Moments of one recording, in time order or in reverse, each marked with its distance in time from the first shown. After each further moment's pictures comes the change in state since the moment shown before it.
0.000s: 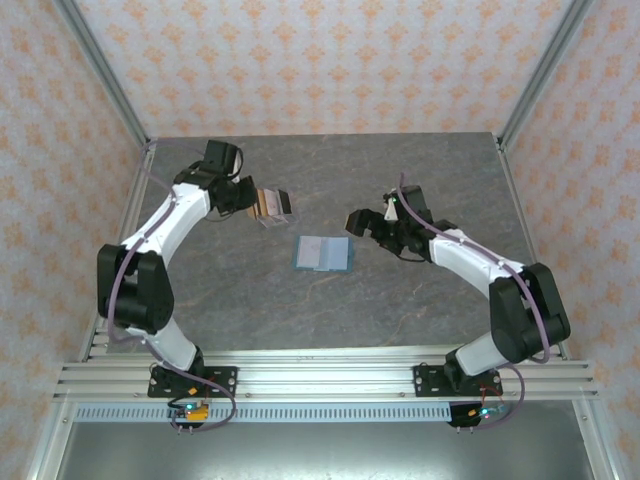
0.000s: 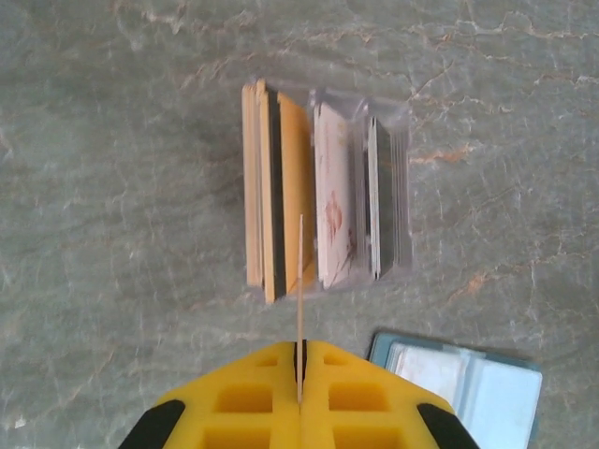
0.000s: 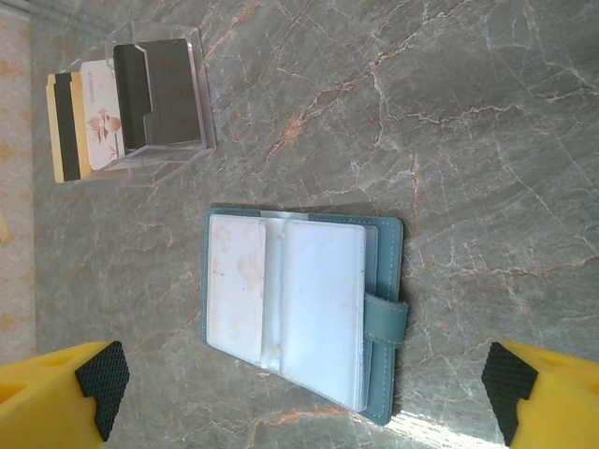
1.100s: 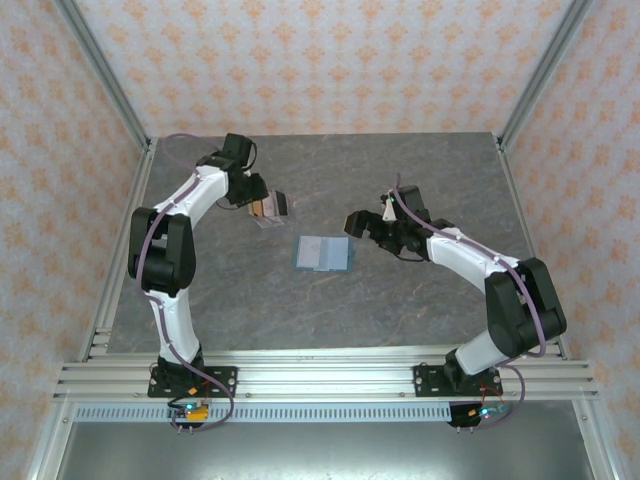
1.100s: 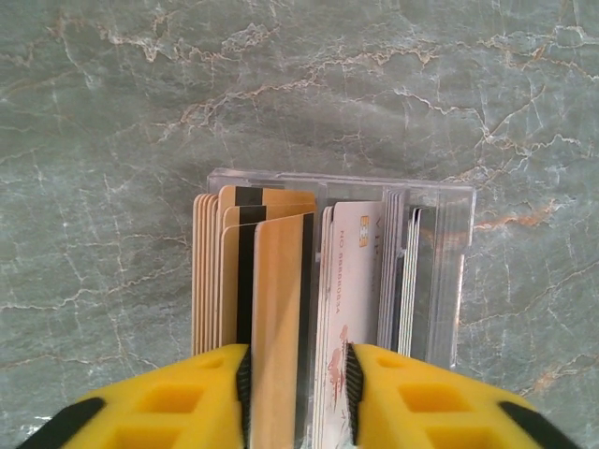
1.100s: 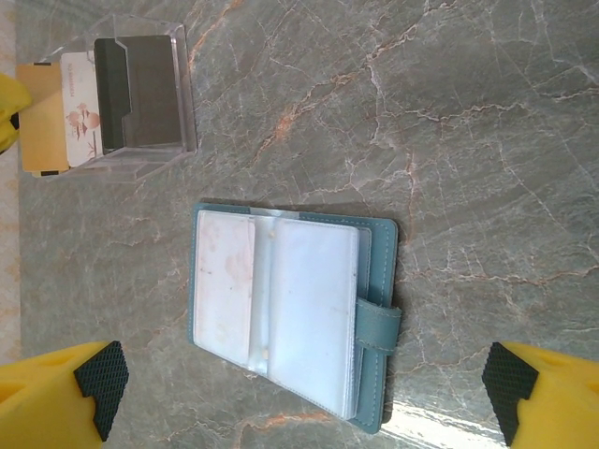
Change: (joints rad) left arm 0.003 0.285 0.195 -0.019 -0.032 -0.005; right arm 0.000 0.027 0.004 0.005 -0.006 -0.029
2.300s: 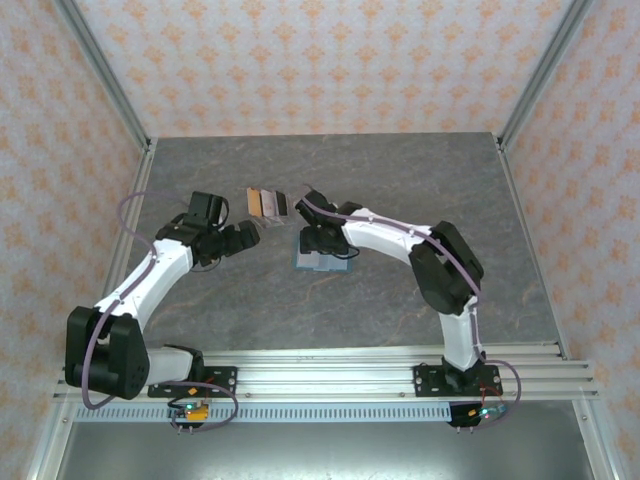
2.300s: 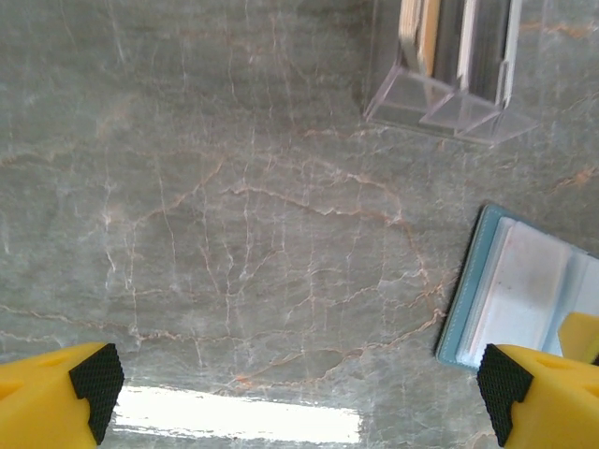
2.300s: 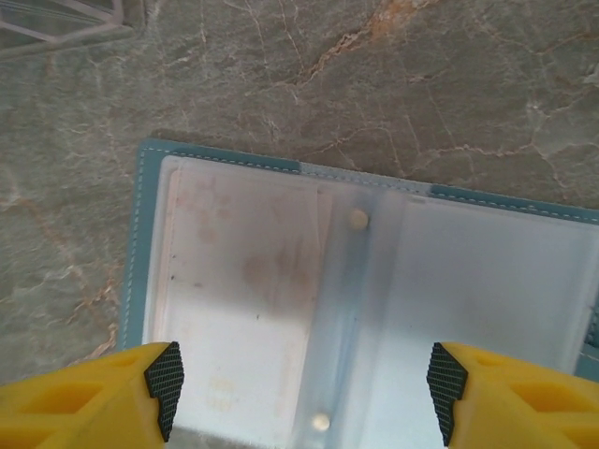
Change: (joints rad) left arm 0.000 -0.690 -0.715 0.091 0.005 -0.081; right arm 0.397 0.492 0.587 -0.455 0.472 0.034
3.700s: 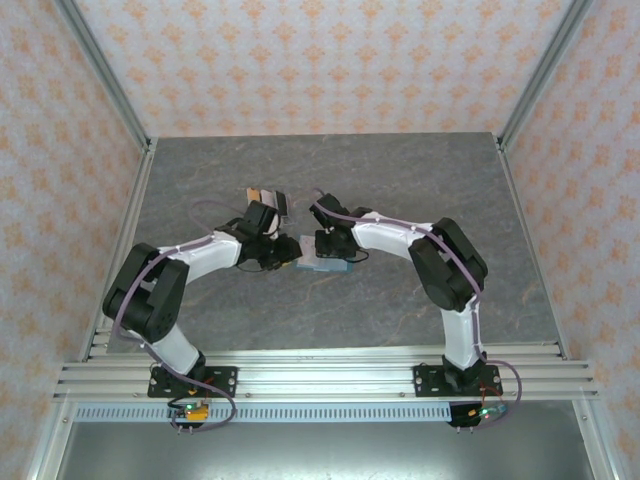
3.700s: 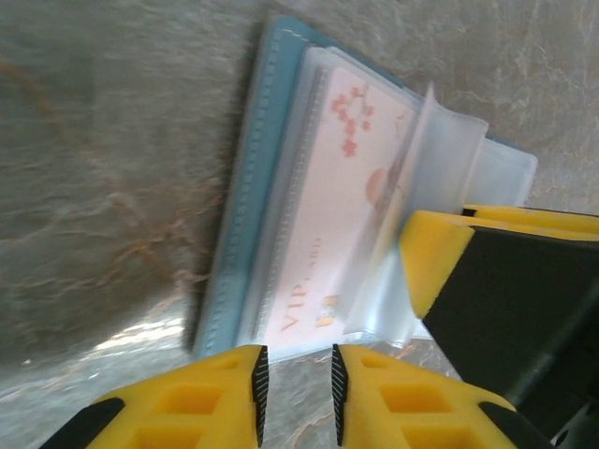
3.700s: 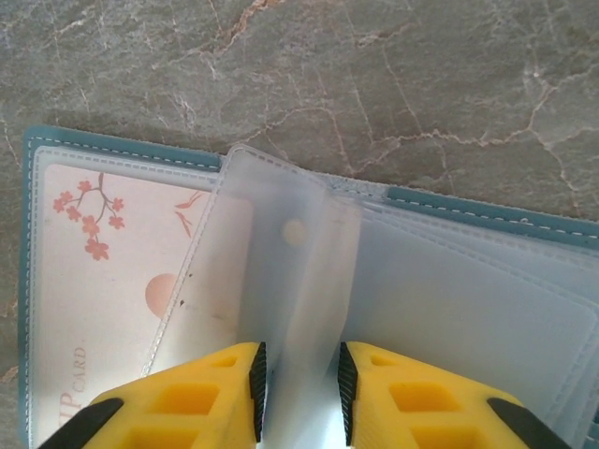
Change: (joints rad) left arm -0.261 0.369 0.014 0.381 0.298 -0.234; right arm -0.071 -0.017 -0.152 0.156 -0.116 -0.042
